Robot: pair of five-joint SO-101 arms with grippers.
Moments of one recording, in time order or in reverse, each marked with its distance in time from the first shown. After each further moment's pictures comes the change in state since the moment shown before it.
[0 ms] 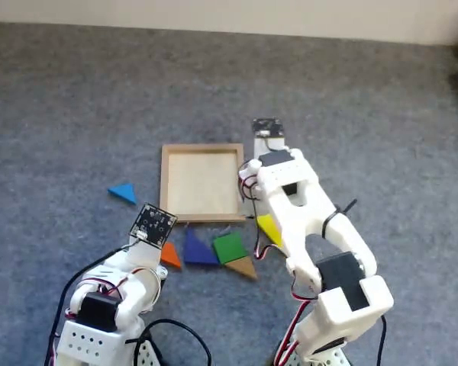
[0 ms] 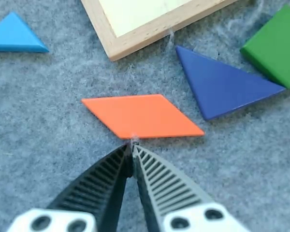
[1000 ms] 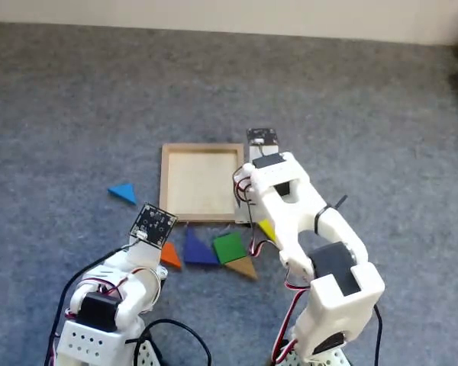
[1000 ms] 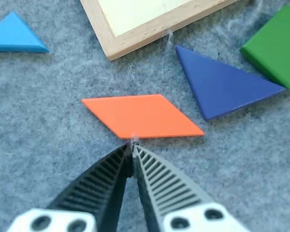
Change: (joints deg) left arm 0.0 0.0 0.0 0.0 0.0; right arm -0.4 5.4 -0.4 -0.8 -1.5
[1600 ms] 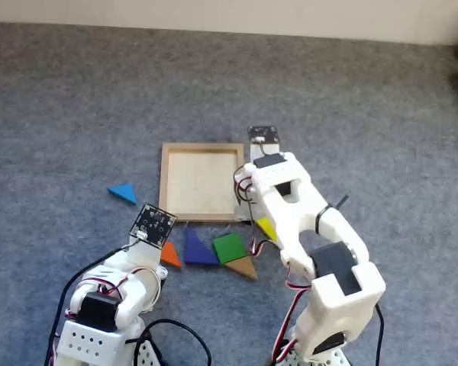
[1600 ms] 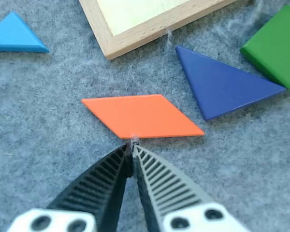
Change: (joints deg) left arm 0.0 0.0 0.0 0.0 0.0; right arm 0.6 0.0 -0.1 -2.3 -0.1
